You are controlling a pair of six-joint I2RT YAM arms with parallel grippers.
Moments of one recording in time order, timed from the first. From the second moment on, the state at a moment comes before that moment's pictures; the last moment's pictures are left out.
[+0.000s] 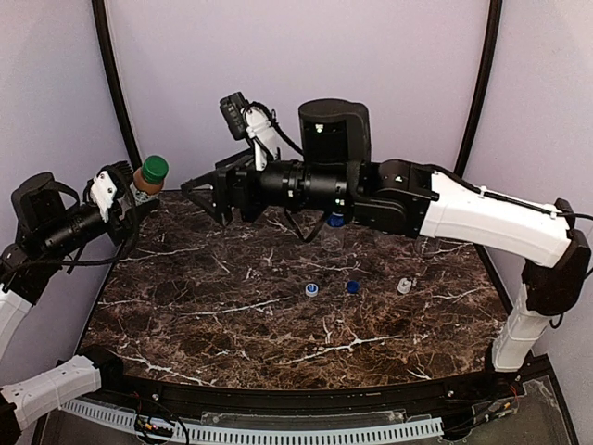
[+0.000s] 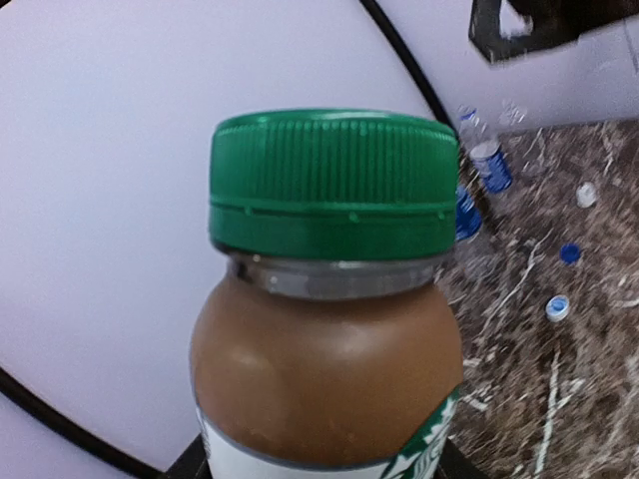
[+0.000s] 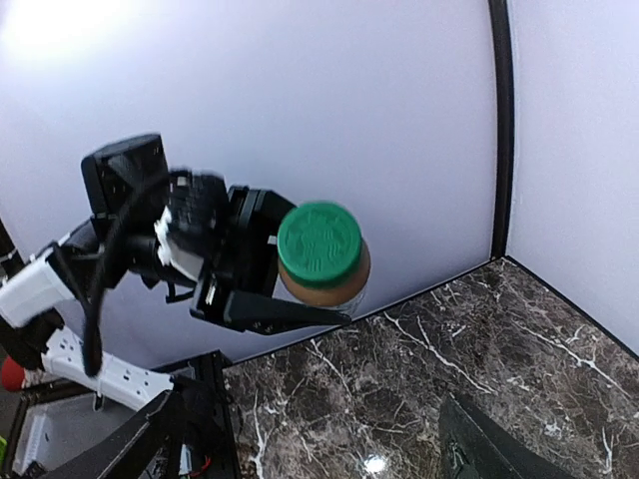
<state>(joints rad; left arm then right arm) -0.32 0.64 0.89 -0.35 0.35 0.62 1.25 1.75 1.80 -0.14 -0.05 0.16</state>
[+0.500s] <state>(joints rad) -0.44 0.58 0.69 0.16 -0.05 1.58 1.18 2.03 2.11 -0.18 -0.09 0.43</state>
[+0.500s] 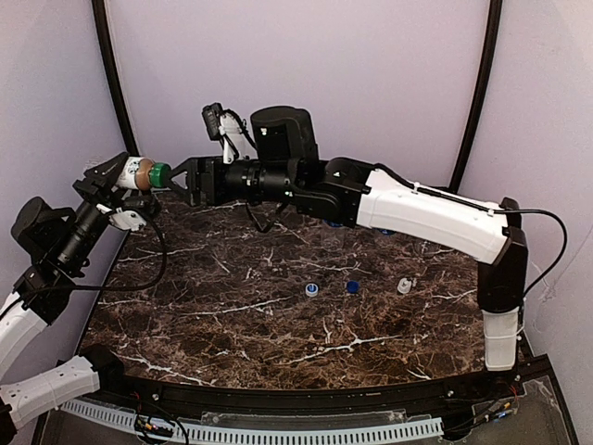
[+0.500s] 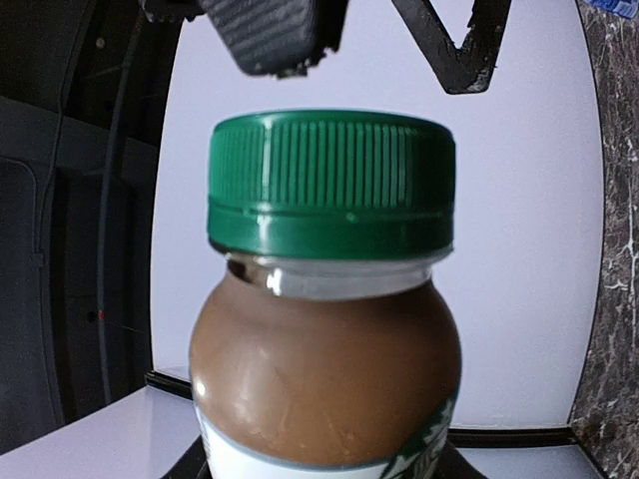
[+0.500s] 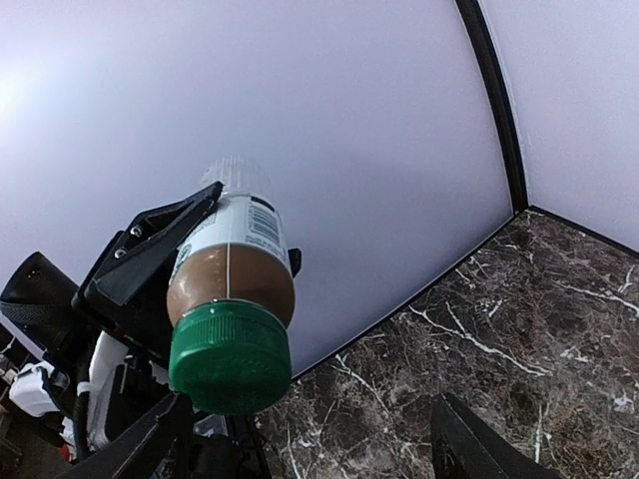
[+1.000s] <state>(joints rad) -0.46 0.60 0.62 0.30 -0.04 1.83 1.16 2.08 2.12 -0.06 -0.24 0.56</state>
